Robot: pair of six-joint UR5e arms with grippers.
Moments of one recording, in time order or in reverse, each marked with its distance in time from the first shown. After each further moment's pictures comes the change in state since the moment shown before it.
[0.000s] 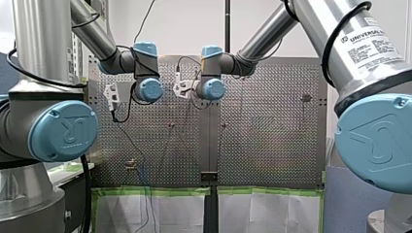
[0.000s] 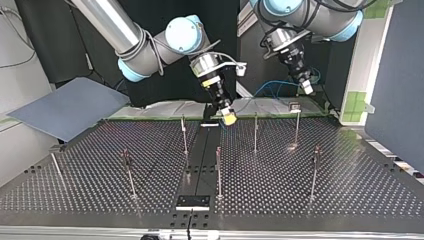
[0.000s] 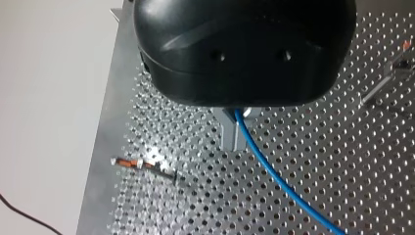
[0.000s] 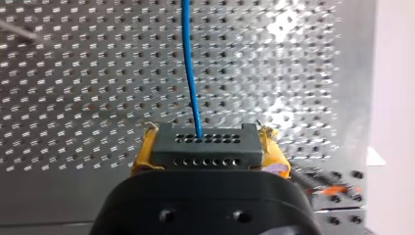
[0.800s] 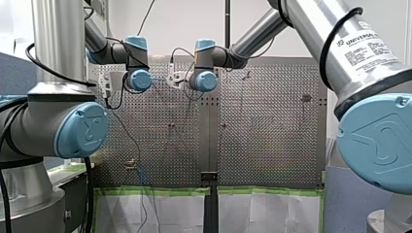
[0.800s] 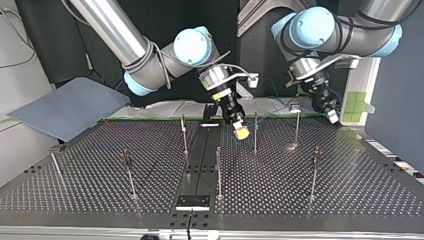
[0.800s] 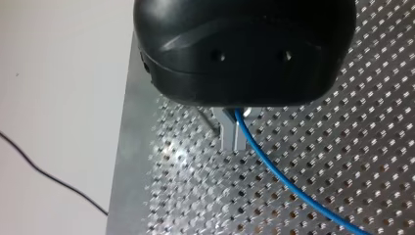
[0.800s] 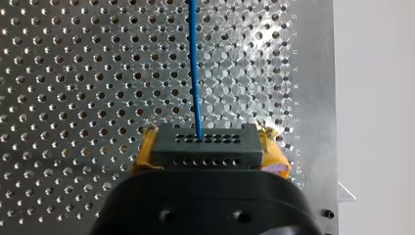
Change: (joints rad) left arm 0.213 0.001 0.134 -0.081 0.193 0.009; right arm 0.019 0.060 -0.178 0.072 -0.022 0.011
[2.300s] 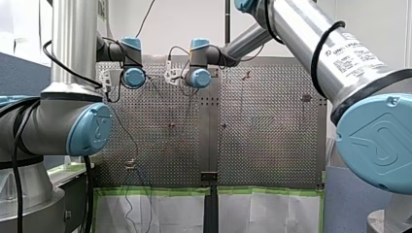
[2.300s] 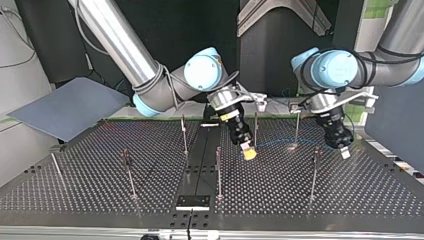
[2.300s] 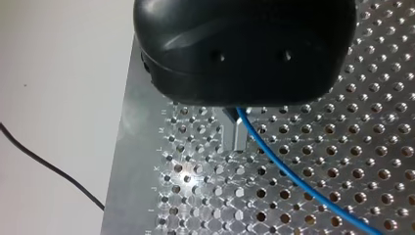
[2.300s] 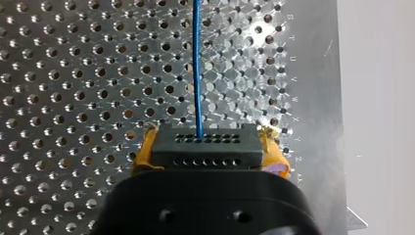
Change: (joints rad) left arm 0.148 -0.113 0.176 -0.031 0.236 -0.030; right arm -0.006 0.127 -0.263 0.121 0.000 0.030
